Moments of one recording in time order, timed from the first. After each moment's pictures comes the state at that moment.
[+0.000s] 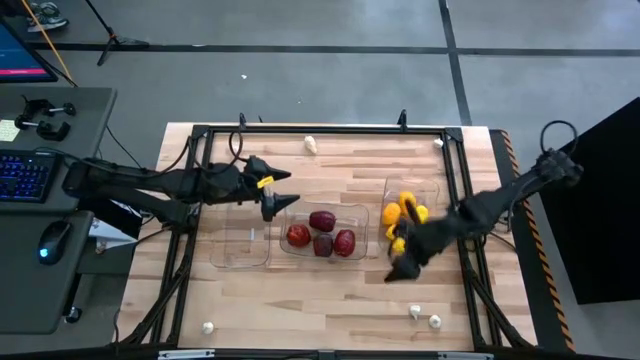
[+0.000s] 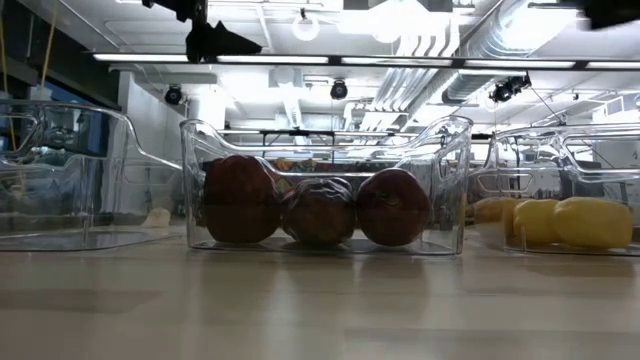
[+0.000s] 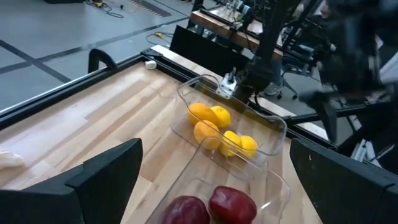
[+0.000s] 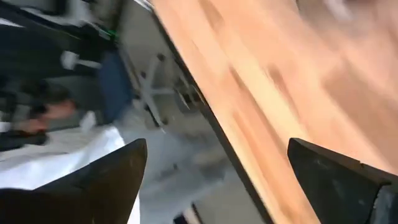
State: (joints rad) left arm -0.05 1.04 0.79 -0.02 -0.30 -0.43; right arm 0.50 1.15 0.98 -0.53 -0.10 1.33
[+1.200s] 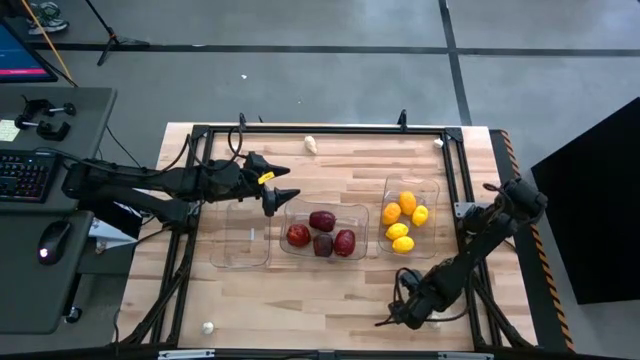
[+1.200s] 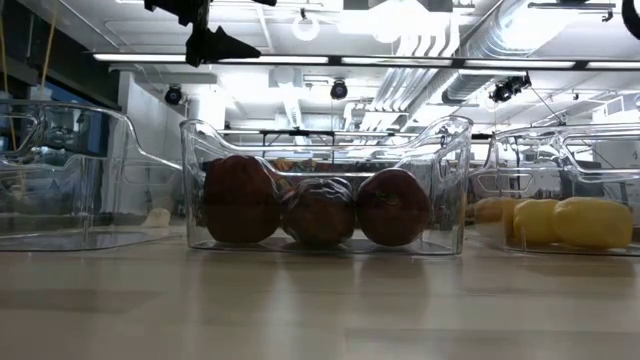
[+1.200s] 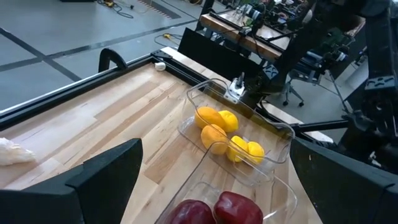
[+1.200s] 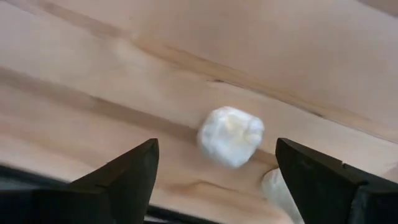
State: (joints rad) left arm -0.02 1.05 0.79 -0.02 -0.31 -0.46; right arm 0.82 1.70 0.96 -0.60 -0.20 2.06
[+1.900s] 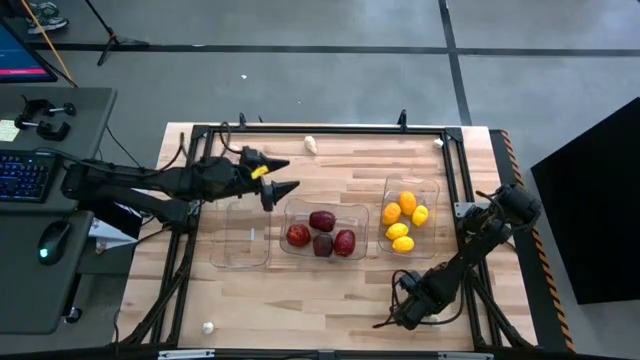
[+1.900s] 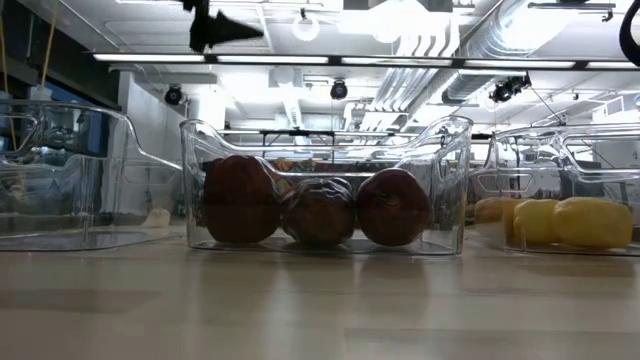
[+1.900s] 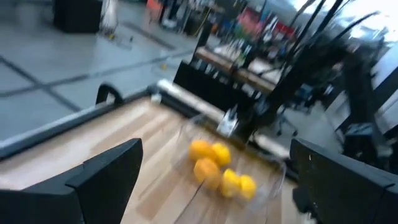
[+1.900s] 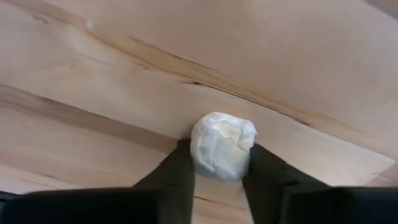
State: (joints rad) left arm -0.02 1.02 0.79 0.09 -0.35 -0.44; right arm 0.81 1.76 0.97 -0.63 -0.25 1.98
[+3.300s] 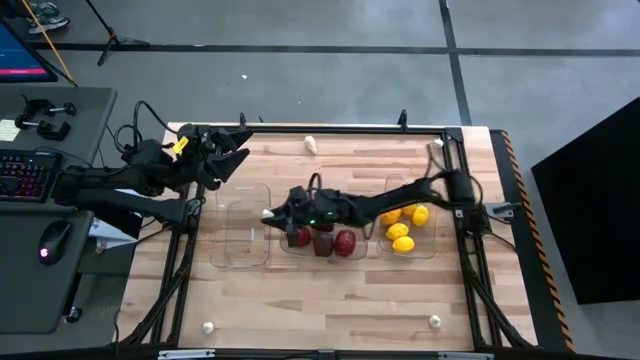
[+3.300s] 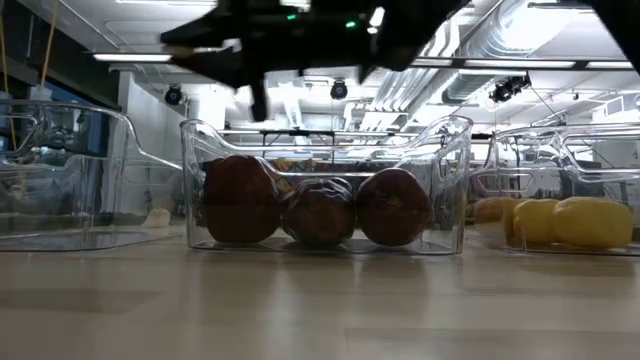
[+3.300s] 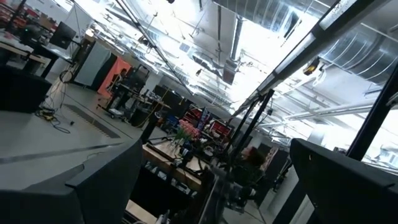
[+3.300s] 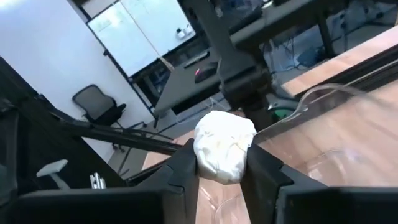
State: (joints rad) left arm -0.02 0.74 0.79 0.32 -0.32 -0.44; right arm 0.07 2.12 1.41 0.65 -0.01 0.52
